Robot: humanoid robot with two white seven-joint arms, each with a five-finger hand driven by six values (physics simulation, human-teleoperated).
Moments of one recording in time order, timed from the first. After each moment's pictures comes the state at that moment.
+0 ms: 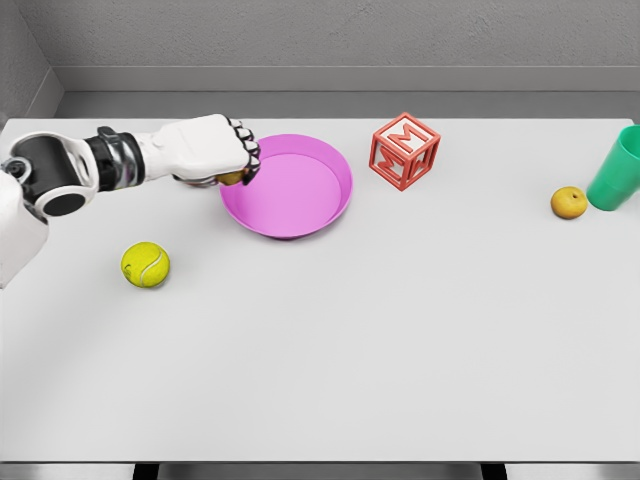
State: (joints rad) left arm -0.78 0.55 -0.62 -1.39 -0.85 -0.61 -0.47; right arm 0.00 0.00 -0.01 0.06 0.01 0.09 0.01
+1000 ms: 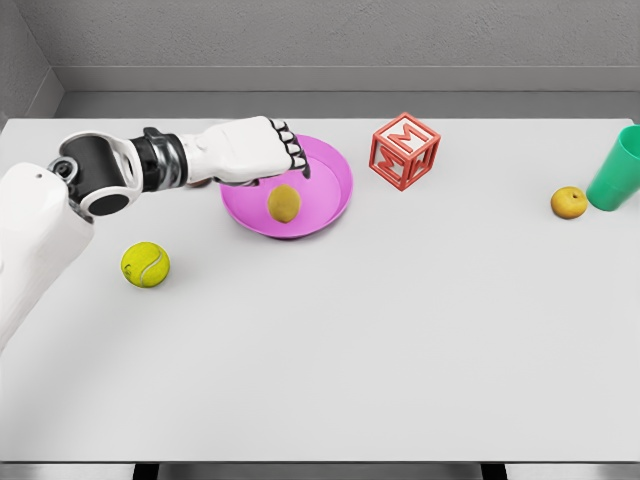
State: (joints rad) left arm -0.79 0.44 -0.62 -1.40 -0.88 -0.61 -0.50; right arm 0.00 0.00 -0.01 0.06 0.01 0.09 0.01
